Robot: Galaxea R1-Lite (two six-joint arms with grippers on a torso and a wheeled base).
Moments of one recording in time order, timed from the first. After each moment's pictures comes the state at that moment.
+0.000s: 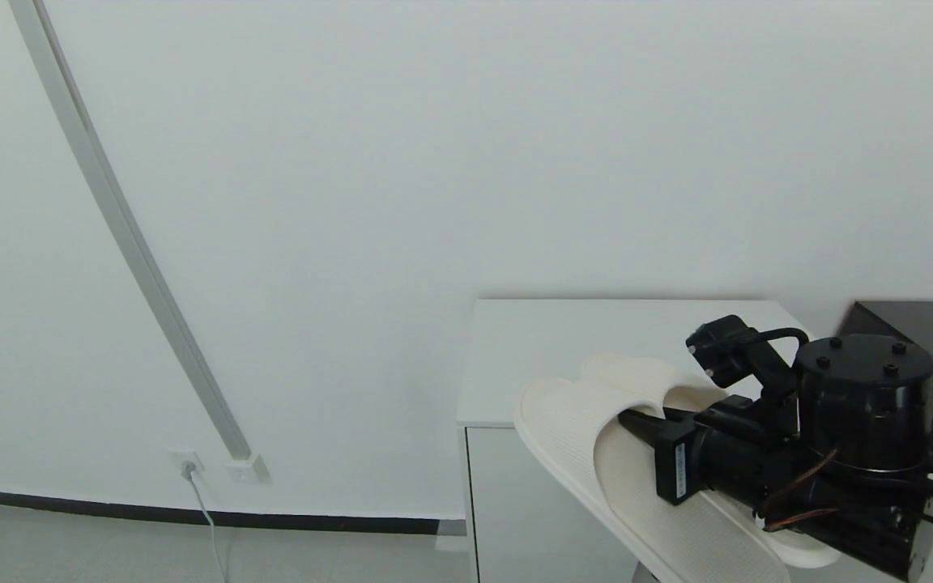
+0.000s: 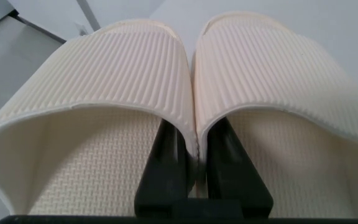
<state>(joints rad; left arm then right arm) 0.00 0.00 0.00 0.00 -0.08 0.01 0.75 1.59 -0.57 -0.73 -0.15 0.15</state>
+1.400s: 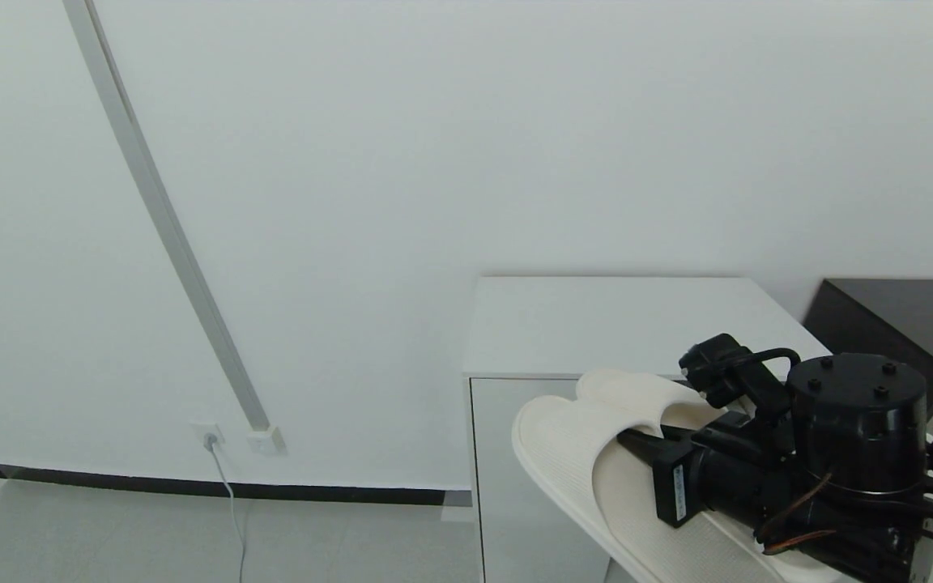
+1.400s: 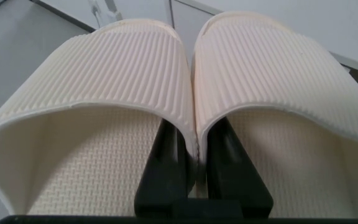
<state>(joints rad) 0.00 0.00 0.00 0.00 -0.08 0.00 0.77 1.60 -0.54 -0.73 -0.16 0.14</state>
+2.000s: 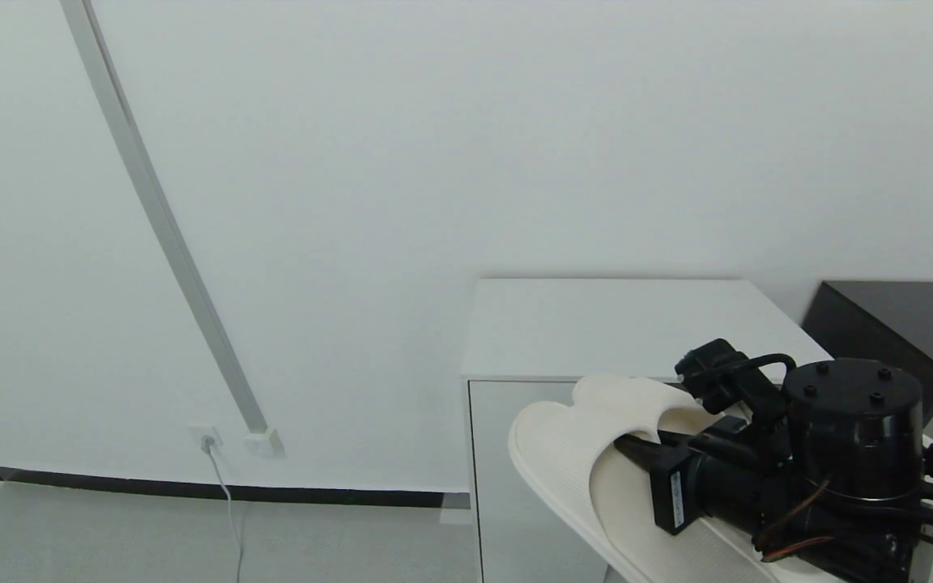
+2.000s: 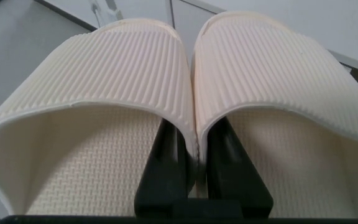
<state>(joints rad) 0.00 0.00 0.00 0.00 -0.08 0.00 0.77 1.60 -0.53 -0.73 -0.15 0.14</state>
